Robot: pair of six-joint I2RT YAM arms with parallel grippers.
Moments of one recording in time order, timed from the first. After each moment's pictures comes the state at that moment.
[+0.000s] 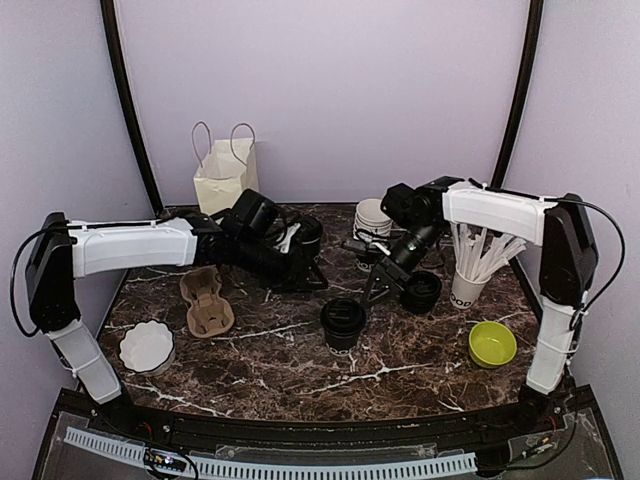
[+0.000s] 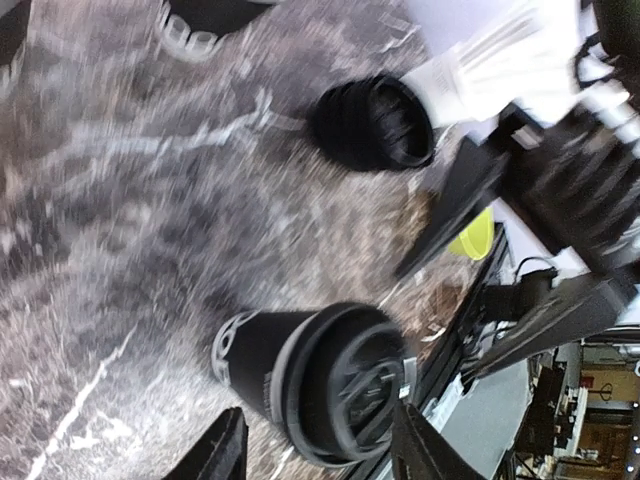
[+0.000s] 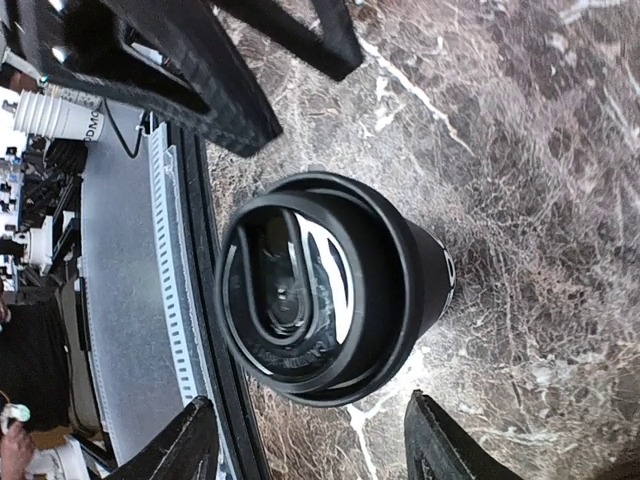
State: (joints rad) left arm -0.79 1.70 1.24 -0.37 0.46 -0.63; right arm 0.64 1.90 1.57 -1.15 -0.81 -0.47
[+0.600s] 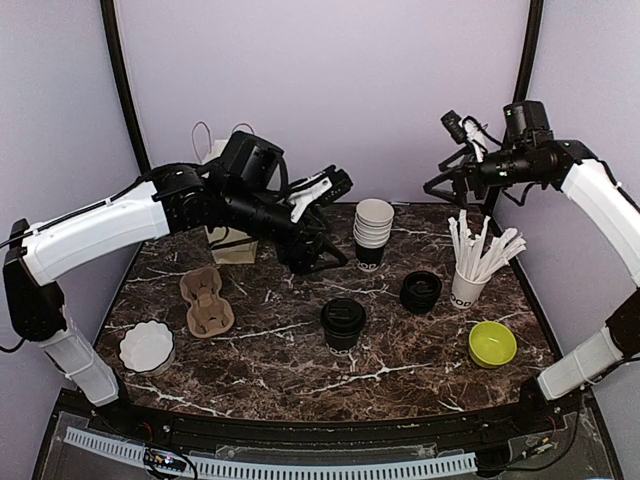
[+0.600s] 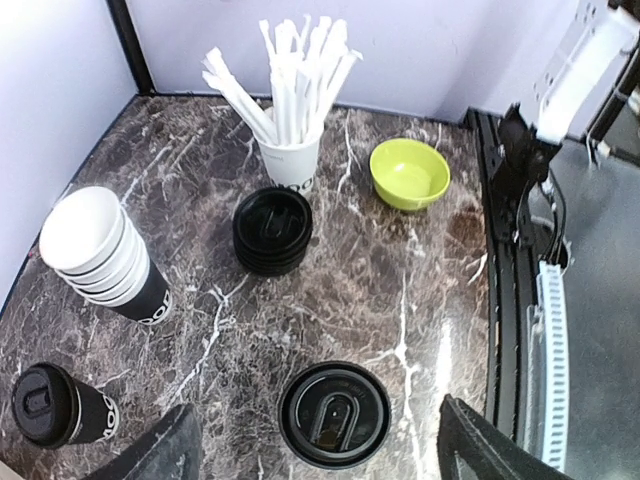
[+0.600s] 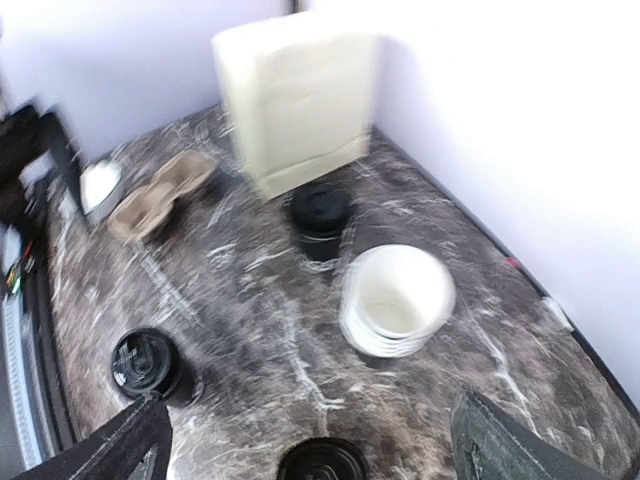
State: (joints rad) left arm -0.93 1.59 1.57 -0.59 0.34 0.20; right arm 0.30 1.41 1.56 -0.80 -0.65 -0.41
